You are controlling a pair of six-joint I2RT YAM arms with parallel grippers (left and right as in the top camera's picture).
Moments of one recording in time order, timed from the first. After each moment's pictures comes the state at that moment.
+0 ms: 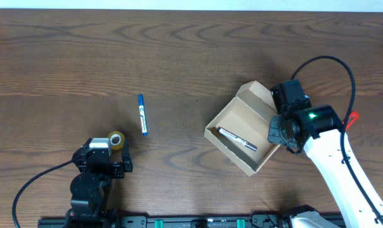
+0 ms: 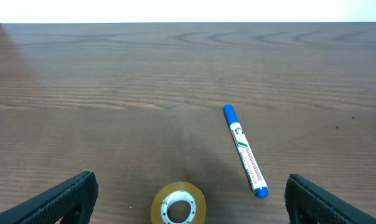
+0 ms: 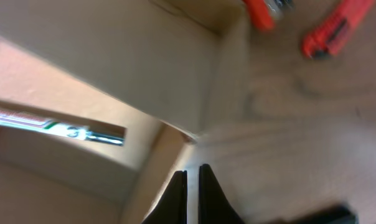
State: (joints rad) left arm -0.11 0.01 0.13 -0.45 -0.08 -0.03; right arm 0.26 1.29 1.06 -1.20 0.28 0.55
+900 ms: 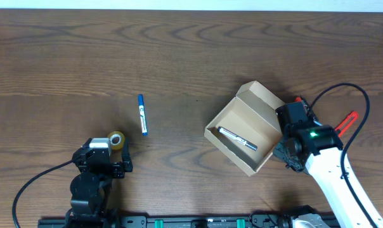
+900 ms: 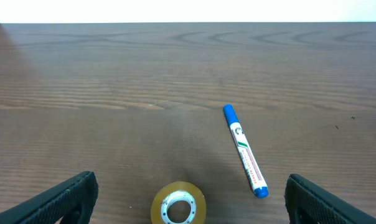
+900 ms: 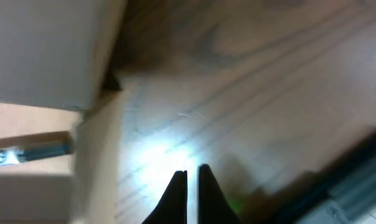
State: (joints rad) left arm -0.11 0.01 0.13 -0.45 -0.08 -0.03; right arm 0.21 1.18 0.82 -1.13 0.28 0.82
